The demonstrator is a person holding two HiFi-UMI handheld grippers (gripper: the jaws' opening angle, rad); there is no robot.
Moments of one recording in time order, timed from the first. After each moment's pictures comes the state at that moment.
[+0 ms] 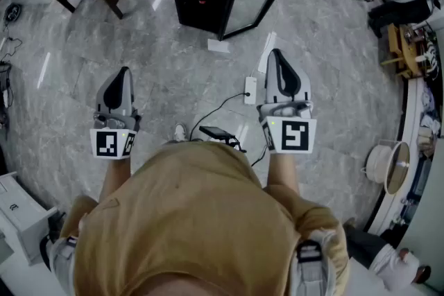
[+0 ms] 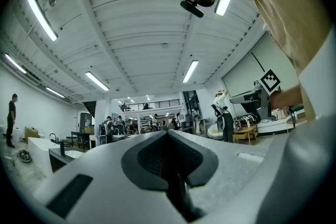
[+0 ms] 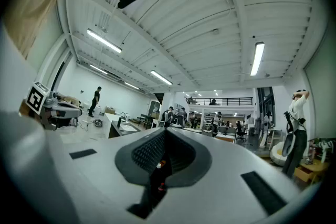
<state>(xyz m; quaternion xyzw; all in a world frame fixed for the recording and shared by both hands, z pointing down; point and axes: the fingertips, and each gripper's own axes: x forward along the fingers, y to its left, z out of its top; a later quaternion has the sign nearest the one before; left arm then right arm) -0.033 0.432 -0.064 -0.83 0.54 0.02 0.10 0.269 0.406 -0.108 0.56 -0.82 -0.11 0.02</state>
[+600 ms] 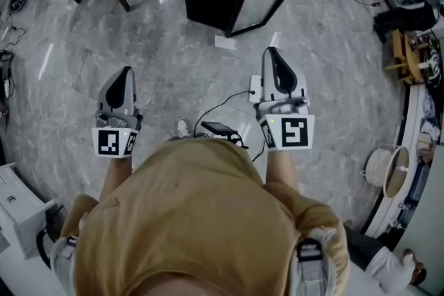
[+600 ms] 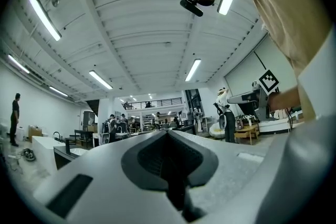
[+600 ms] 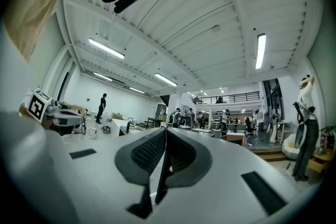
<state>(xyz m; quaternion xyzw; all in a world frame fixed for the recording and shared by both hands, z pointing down) -0.086 0.434 -0.045 -0.83 0.55 0.02 0.10 0.201 0.398 -0.092 0.54 -0.84 -0.10 0.00</state>
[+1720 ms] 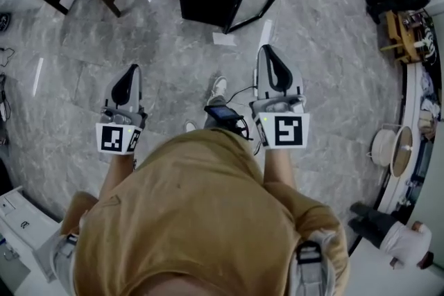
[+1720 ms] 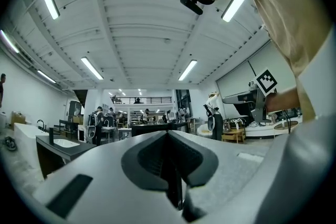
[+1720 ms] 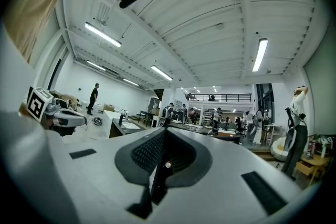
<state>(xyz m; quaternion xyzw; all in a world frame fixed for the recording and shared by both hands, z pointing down) -0.133 0.363 -0.016 -0.87 0.48 0.02 0.06 0.130 0.357 -0.078 0.58 -0.80 -0.09 0.03</state>
